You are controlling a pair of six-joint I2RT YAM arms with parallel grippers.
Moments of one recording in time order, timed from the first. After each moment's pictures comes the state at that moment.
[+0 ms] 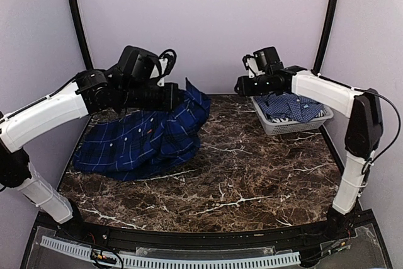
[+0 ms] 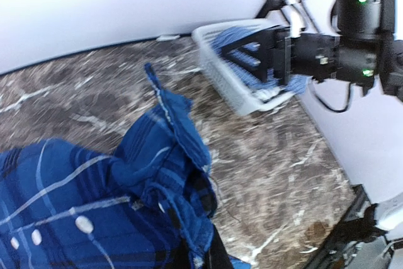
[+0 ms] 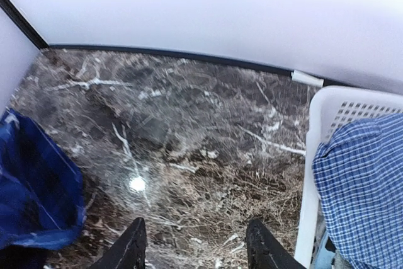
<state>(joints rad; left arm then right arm) -0.85 1.46 1.45 -0.59 -0.15 -0.51 0.52 1.90 1.68 -0.46 0.02 0.22</state>
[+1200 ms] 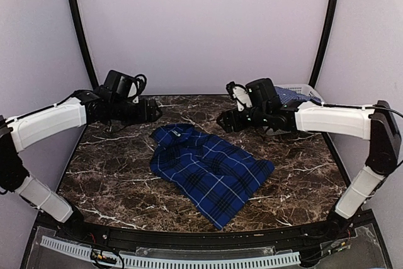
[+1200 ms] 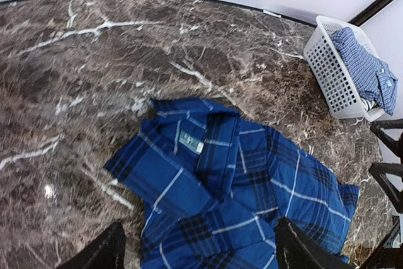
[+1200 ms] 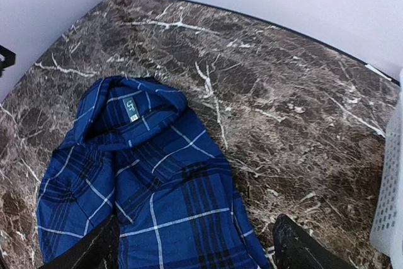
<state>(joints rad) -0.55 1.48 1.21 -0.45 0.00 -0.48 0.74 1.60 1.17 -0.15 0.01 0.18</state>
